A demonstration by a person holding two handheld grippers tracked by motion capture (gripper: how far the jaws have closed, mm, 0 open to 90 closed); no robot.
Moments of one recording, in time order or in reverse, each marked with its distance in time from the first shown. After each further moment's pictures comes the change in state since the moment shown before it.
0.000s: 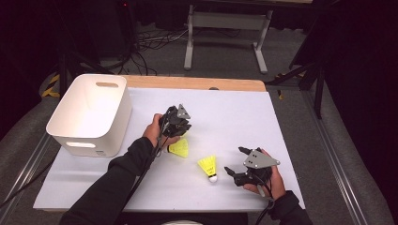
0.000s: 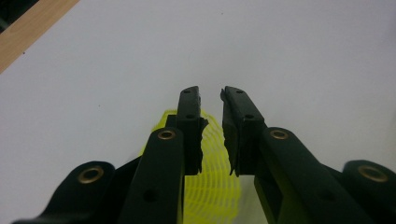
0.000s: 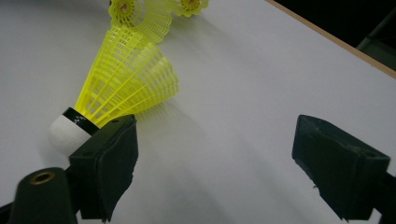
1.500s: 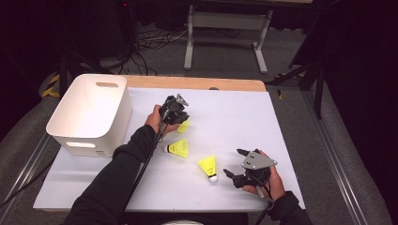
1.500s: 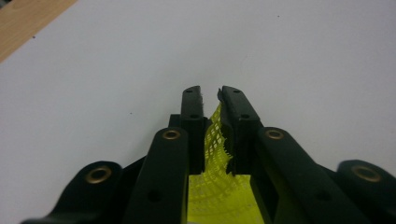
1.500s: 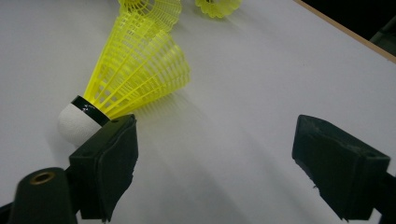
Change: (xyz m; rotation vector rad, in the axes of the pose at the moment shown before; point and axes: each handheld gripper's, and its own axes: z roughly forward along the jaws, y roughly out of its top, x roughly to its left) left arm 0.045 0.007 0.030 0.039 -0.014 -0.099; right arm 0.003 -0.001 0.003 0.032 0.027 -0.012
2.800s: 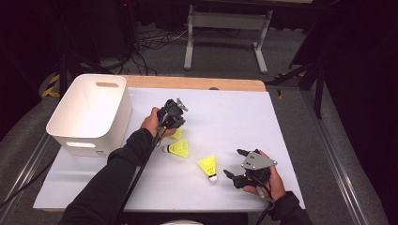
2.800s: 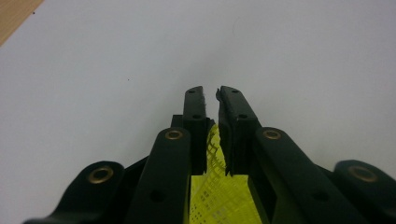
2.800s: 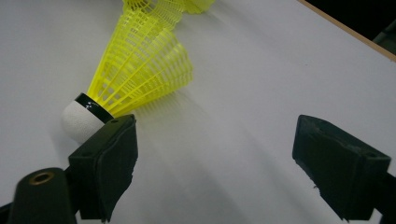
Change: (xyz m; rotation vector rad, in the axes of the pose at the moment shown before) left arm -0.012 -0.006 -0.012 0.093 0.032 0.049; right arm 0.000 0.000 -0.001 0.003 0.007 -0.008
